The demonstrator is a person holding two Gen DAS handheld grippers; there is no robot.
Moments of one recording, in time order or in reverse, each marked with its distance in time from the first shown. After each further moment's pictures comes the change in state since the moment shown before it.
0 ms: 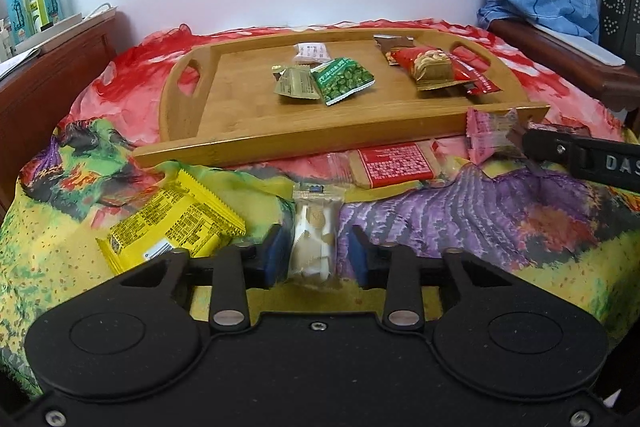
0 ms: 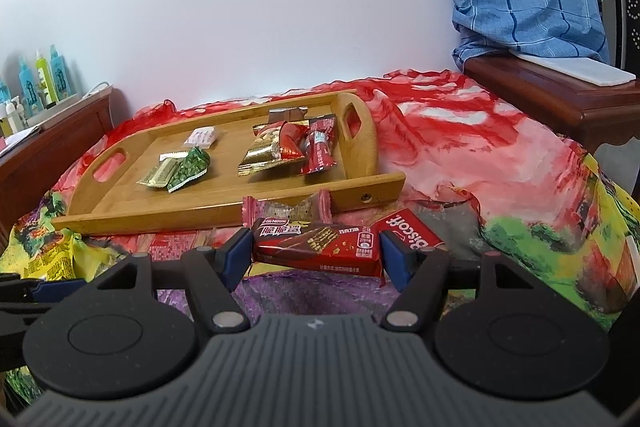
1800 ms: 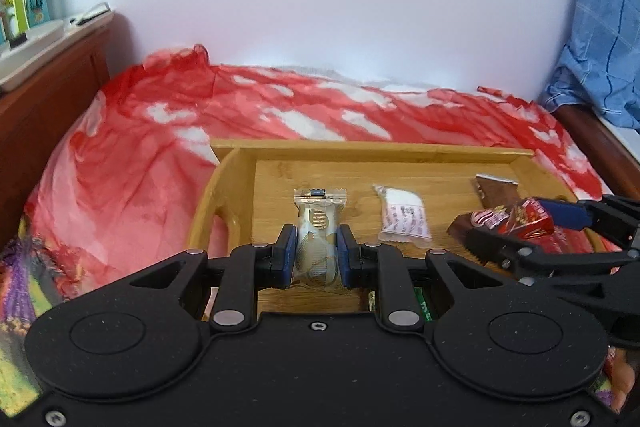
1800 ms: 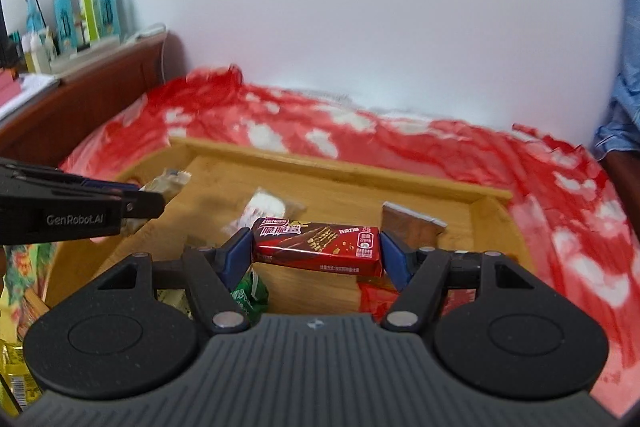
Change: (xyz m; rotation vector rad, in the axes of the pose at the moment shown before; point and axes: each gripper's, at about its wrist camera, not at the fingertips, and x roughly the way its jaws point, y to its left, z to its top) left arm 0.128 0.087 0.177 -0.157 0.037 -0.024; right arm 0.167 0.089 0.125 -0.301 0.162 0.175
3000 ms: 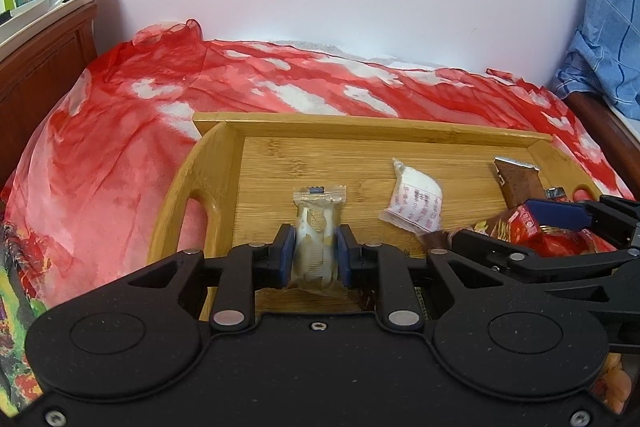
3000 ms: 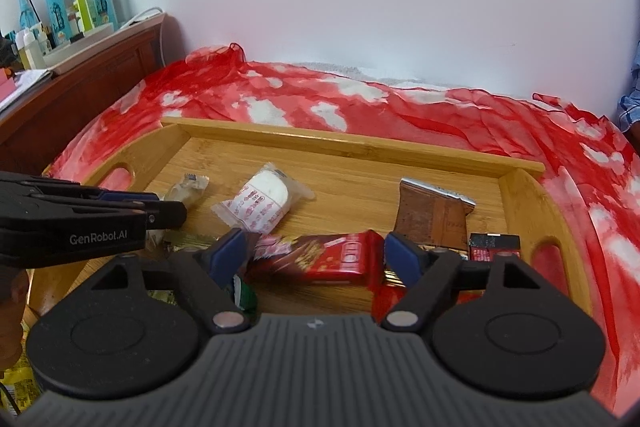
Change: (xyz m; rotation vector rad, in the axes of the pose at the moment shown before) left arm 0.035 -0.002 -0.007 -0.005 0.038 0.001; right arm 0.028 -0.008 -0.005 0.047 0.043 0.046
